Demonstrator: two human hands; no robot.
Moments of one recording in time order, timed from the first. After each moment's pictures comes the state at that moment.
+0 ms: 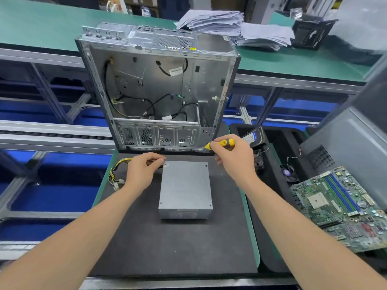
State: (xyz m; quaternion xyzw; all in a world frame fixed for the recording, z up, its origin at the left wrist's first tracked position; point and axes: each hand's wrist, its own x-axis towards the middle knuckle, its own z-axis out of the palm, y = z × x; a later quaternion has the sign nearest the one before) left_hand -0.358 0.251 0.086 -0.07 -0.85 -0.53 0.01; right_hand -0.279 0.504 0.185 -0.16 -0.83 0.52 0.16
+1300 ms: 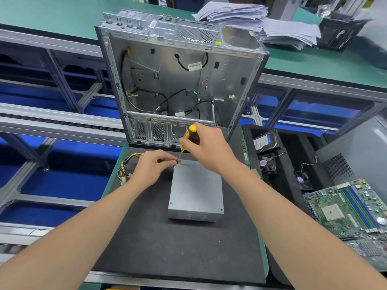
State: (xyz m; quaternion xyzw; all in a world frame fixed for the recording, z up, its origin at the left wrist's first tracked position) left_hand -0.374 0.236 0.077 -0.17 -0.83 -0.53 -0.03; right_hand -0.330 0.428 0.205 0.07 -0.94 0.34 0.07
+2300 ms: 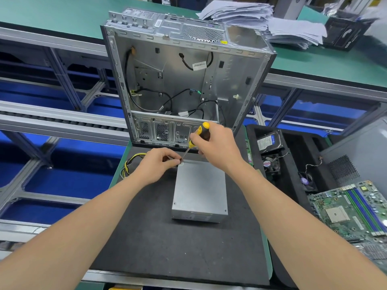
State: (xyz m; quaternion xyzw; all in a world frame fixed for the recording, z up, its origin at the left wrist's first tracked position) left_hand -0.378 0.236 0.092 -0.16 -0.85 -0.49 -0.09; right_hand -0.333 0.431 0.207 0.00 -0.93 0.37 0.07
